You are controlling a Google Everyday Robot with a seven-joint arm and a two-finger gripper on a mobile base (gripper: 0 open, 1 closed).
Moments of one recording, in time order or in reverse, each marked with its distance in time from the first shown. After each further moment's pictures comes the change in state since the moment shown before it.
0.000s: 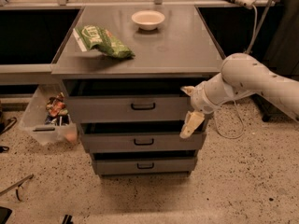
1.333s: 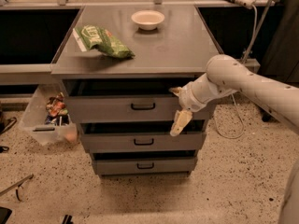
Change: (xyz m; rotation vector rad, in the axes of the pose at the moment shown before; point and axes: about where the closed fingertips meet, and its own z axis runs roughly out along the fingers) arm -0.011 -0.015 0.048 -0.063 -0.042 -0.029
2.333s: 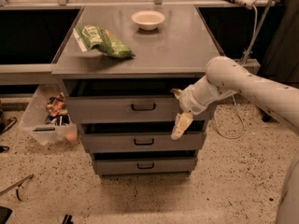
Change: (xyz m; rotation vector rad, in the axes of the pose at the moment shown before) arm 0.007 0.012 0.005 -0.046 0.020 0.032
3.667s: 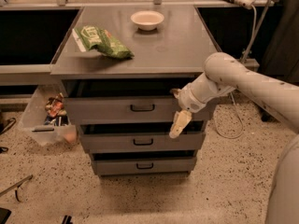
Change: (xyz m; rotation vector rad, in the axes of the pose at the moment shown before) arm -0.006 0.002 -0.002 -0.057 -0.014 0.060
